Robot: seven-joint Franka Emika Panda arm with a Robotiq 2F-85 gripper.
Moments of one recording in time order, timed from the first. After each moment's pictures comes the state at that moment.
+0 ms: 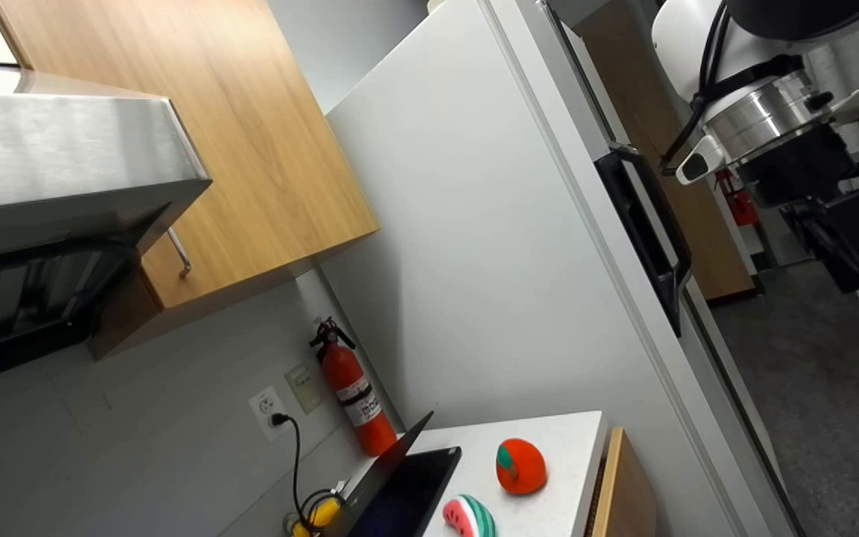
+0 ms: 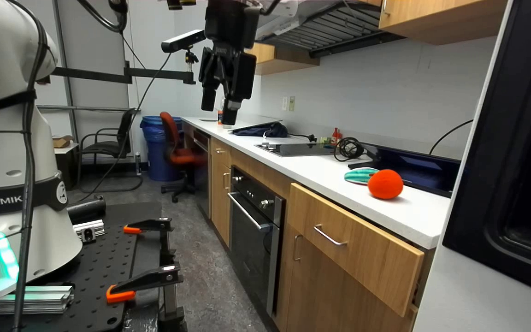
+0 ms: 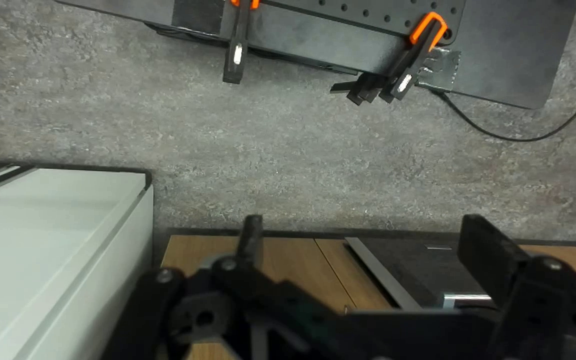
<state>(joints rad) -0.04 -0.63 -0.20 -2.70 0.00 1.94 -0.39</state>
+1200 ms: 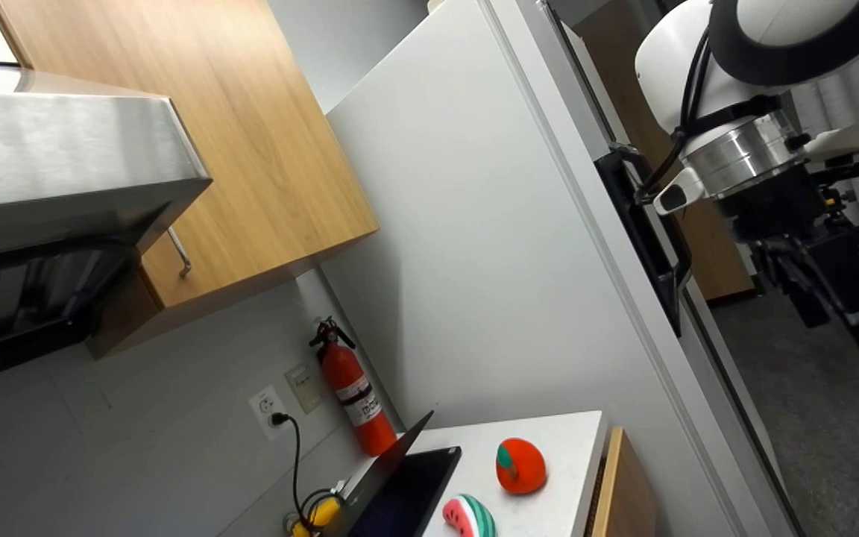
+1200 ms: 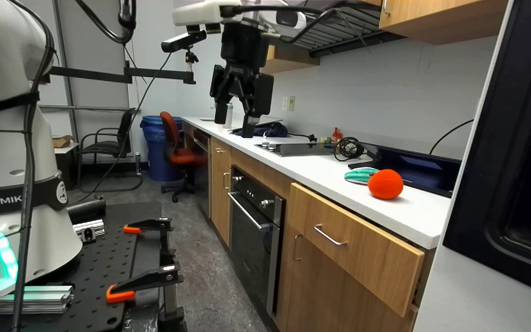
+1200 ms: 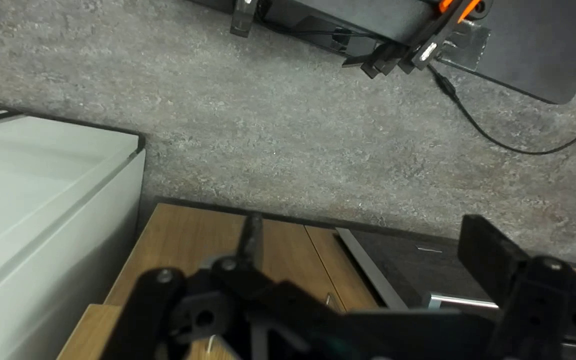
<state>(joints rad) 0.03 -0.52 -0.20 -2.70 0.01 2.08 -0.47</state>
